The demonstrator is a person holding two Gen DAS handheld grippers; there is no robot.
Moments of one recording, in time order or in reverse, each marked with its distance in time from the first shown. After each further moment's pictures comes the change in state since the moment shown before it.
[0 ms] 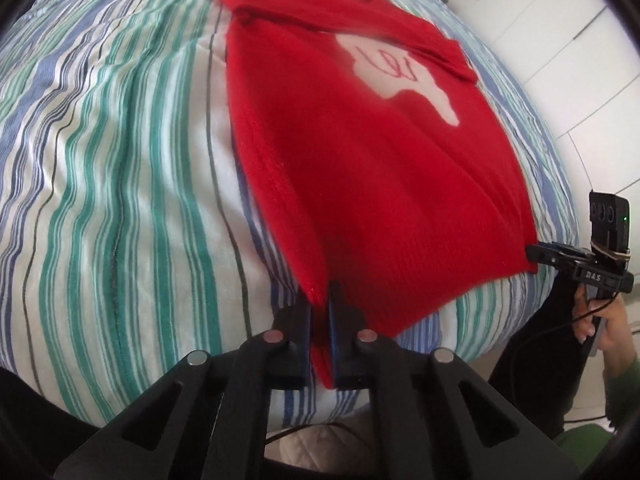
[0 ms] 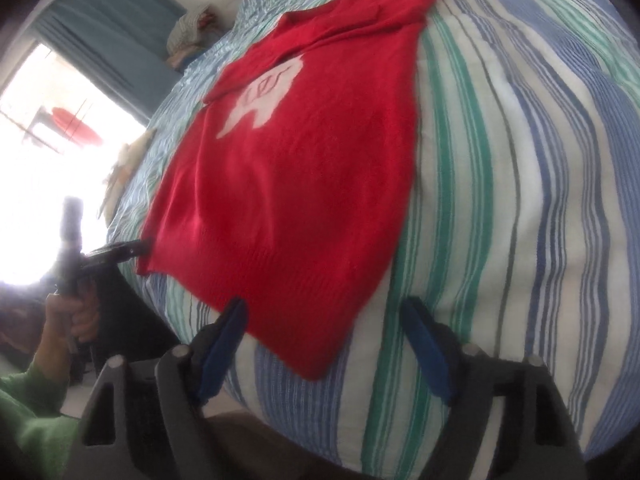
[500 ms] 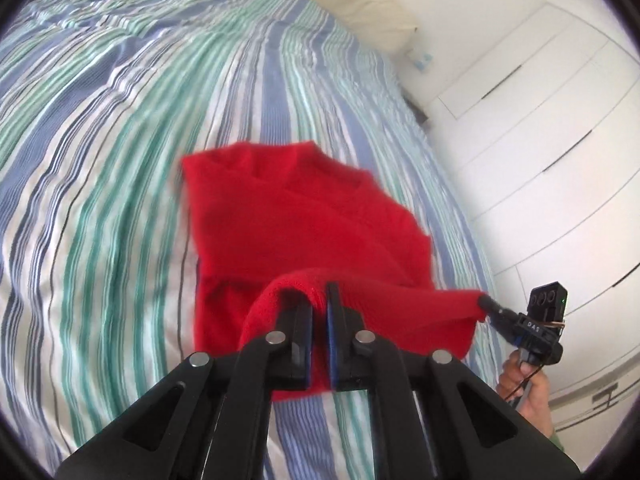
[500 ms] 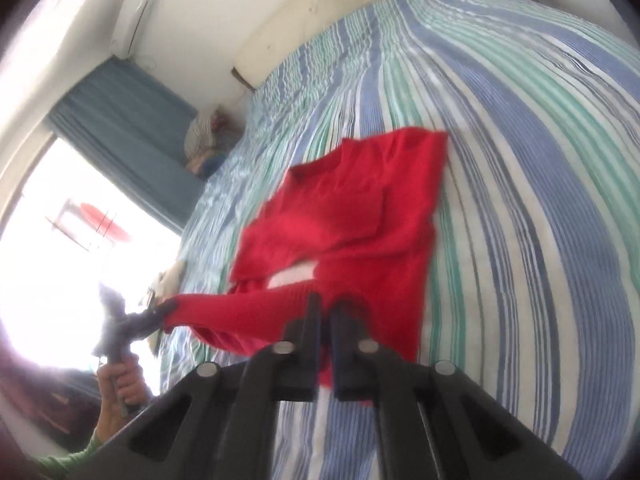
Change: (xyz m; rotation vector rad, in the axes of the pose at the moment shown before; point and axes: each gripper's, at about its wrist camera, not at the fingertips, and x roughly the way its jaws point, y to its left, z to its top) left arm -0.030 0.046 0.221 -0.179 -0.303 -0.236; right arm -0.053 -0.044 0.172 0.164 -0.358 0.132
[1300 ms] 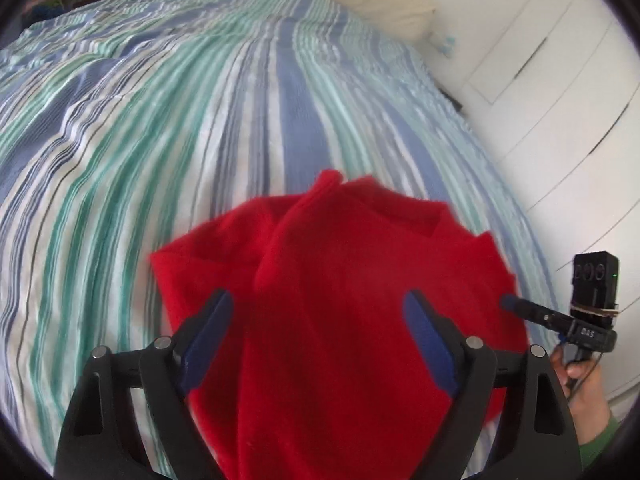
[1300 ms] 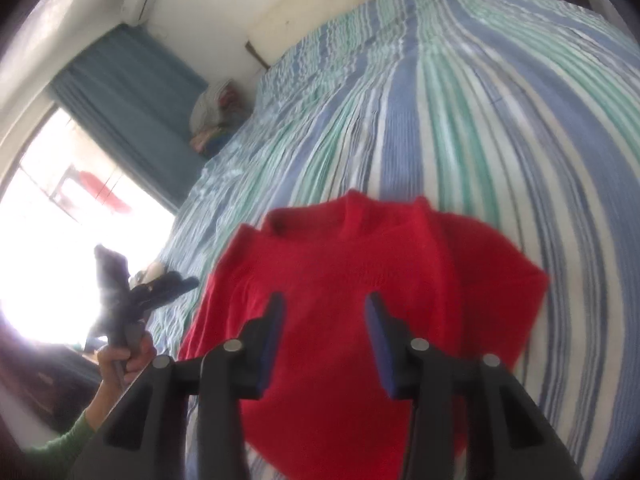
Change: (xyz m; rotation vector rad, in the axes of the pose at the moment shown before) left arm 0.116 0.030 0.046 0.089 0.019 0.230; right arm 0.144 -0.004 0.101 -0.155 0.151 0.044
